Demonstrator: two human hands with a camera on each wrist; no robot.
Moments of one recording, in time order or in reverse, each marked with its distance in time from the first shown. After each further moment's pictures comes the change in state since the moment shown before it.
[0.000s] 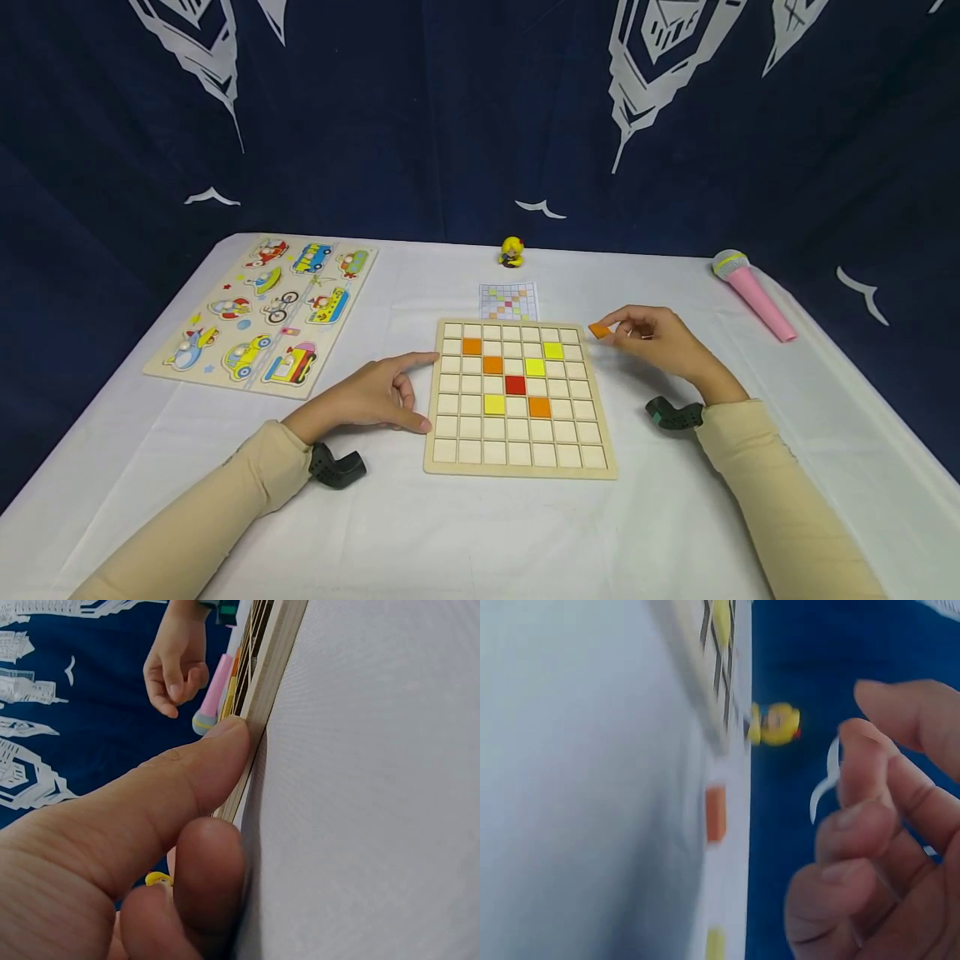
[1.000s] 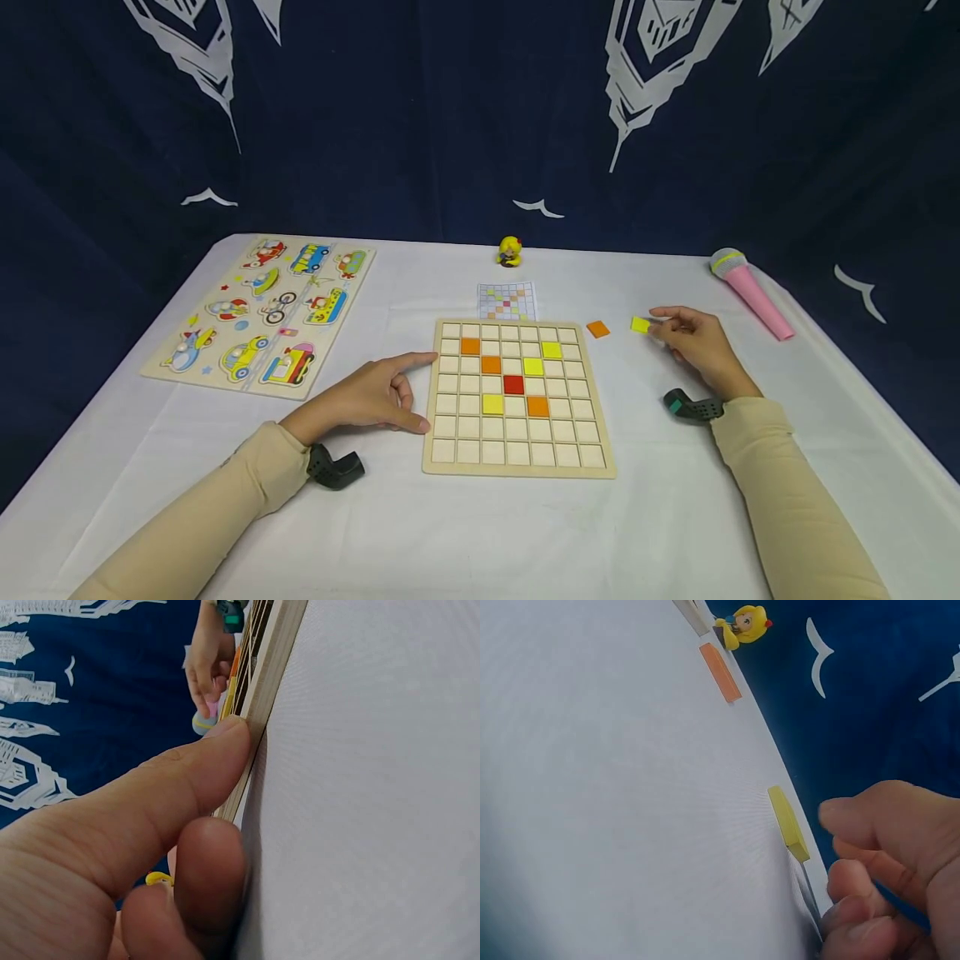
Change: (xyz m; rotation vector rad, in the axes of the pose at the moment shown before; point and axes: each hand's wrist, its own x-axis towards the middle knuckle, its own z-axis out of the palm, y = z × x) left_hand 0.000 0.000 0.001 -0.011 0.000 0.001; right_hand -0.013 0.069 -0.024 0.152 0.255 0.281
